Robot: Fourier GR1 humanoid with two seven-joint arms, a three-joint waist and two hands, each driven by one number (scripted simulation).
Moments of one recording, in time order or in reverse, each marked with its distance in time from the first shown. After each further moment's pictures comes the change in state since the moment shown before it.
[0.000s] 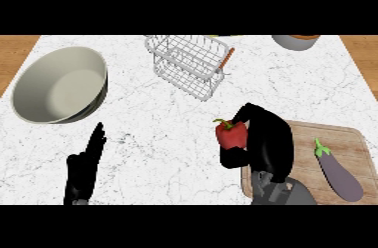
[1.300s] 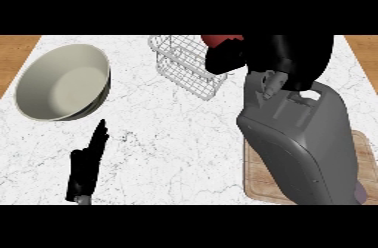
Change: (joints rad) left arm -0.025 -0.004 -0.003 0.002 -0.010 -0.005 0.023; right arm -0.751 0.005 -0.281 0.141 0.052 0.194 0.055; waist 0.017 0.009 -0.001
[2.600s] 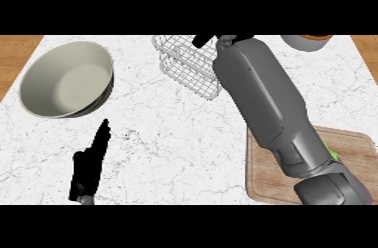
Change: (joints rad) left arm -0.001 -0.014 -0.005 0.003 -0.011 -0.008 -0.024; right arm -0.195 0.006 -0.159 0.891 -0.178 -0.538 -0.202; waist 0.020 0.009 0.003
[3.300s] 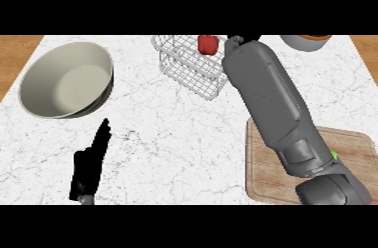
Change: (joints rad) left arm -0.003 -0.002 0.002 0.001 -0.004 0.001 0.003; right arm 0.026 -0.004 -0.084 0.018 -0.336 -0.436 -0.289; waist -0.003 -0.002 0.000
